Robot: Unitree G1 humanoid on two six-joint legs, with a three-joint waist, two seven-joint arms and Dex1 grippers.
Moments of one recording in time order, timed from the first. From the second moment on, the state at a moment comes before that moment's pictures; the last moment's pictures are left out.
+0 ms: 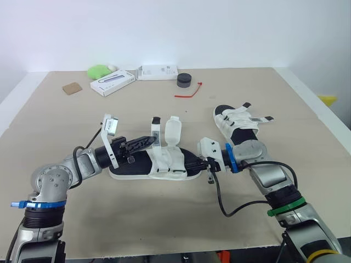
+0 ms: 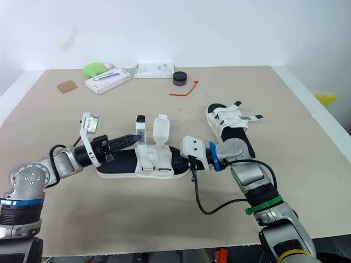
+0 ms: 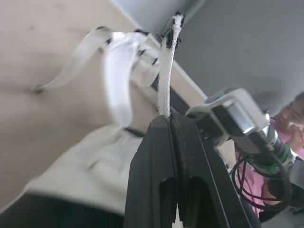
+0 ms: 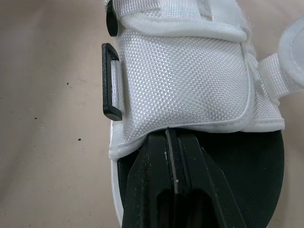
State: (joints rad) left arm -0.40 0.53 0.16 -0.15 -1.21 1.00 -0.52; right arm -0.58 -0.56 0.31 0.11 0.14 0.20 1.26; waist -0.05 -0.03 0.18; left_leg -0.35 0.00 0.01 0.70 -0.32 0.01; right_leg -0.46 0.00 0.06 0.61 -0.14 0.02
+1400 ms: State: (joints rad) left arm -0.47 0.49 0.04 -0.01 -0.81 0.94 -0.73; right arm -0.58 -0.56 0.31 0.11 0.14 0.20 1.26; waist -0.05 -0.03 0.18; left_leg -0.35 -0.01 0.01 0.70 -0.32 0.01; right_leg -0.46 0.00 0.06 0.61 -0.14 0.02
